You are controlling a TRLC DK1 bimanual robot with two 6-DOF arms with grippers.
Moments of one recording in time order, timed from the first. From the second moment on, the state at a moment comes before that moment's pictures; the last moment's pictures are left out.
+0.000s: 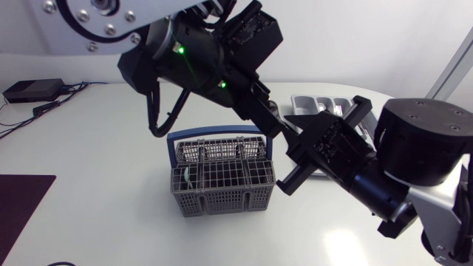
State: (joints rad) left arm -0.84 1.61 1.54 -0.67 0.02 0.23; right arm 0.77 1.03 0.52 0.31 0.31 -0.60
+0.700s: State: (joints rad) left arm -0.81 1.61 1.54 -0.65 0.03 0.24; right arm 0.81 1.00 0.53 0.28 0.32 -0.60
